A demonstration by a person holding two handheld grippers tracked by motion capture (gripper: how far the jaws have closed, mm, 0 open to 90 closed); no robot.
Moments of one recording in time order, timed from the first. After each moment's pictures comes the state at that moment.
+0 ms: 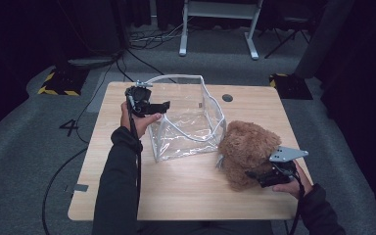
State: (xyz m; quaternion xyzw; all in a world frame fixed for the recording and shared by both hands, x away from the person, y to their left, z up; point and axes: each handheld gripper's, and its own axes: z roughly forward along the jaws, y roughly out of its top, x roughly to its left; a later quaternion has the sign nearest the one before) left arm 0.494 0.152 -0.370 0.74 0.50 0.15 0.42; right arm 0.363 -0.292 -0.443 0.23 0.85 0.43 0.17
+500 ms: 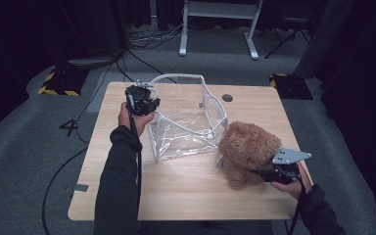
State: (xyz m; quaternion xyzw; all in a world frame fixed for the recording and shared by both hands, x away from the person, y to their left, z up) left arm 0.495 0.155 -0.369 0.75 0.49 0.18 0.40; right arm 0.358 -0.302 -0.443 0.22 0.85 0.44 0.18
